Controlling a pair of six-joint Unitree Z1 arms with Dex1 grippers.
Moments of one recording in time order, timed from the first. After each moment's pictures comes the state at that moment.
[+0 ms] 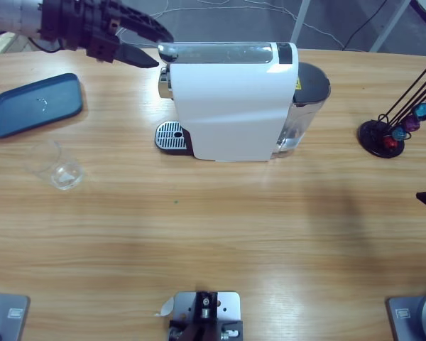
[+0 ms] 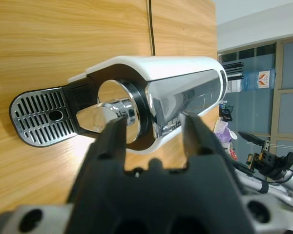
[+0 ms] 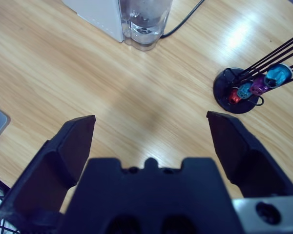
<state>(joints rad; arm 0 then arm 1) -0.57 1.73 -1.28 0.27 -0.54 -0.73 0.70 0.89 -0.85 0.73 -0.14 0.02</state>
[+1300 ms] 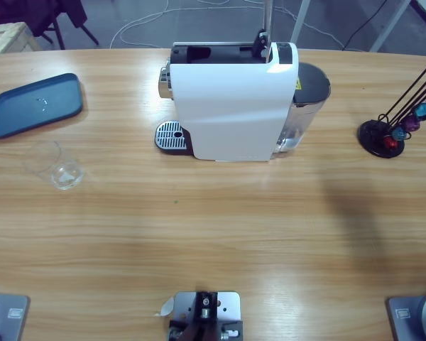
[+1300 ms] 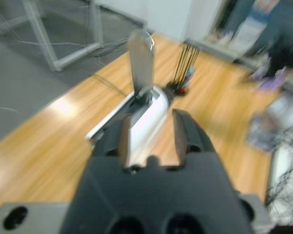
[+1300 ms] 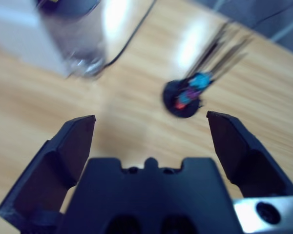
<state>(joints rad) -0.83 1.35 -1.25 0.26 -0.24 0.03 0.69 0.83 -0.83 0.66 -0.45 0.12</state>
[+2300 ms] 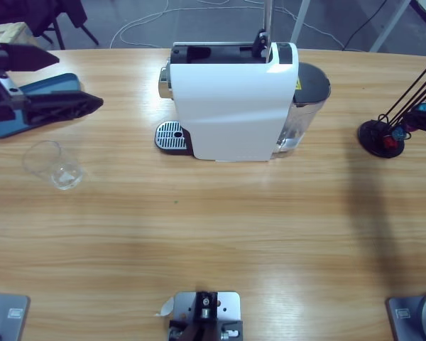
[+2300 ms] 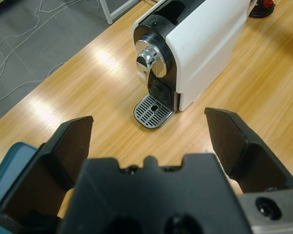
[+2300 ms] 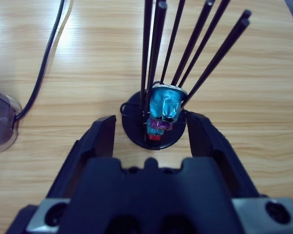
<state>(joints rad) -0.87 1.22 -0.85 0.17 0.09 0.11 0.18 1.29 -0.46 -0.22 -0.24 0.07</state>
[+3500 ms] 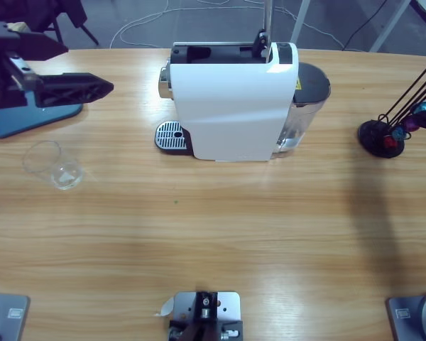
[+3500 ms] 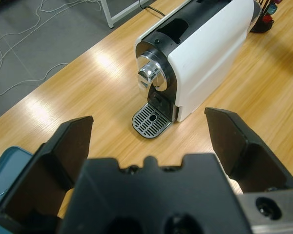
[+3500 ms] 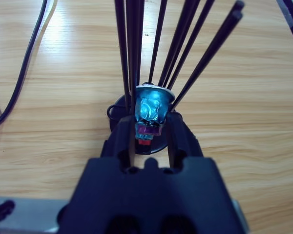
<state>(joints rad) -0.87 1.26 -0.89 0.14 0.09 0.07 0.15 1.34 -0.44 -0.29 -0.26 0.04</state>
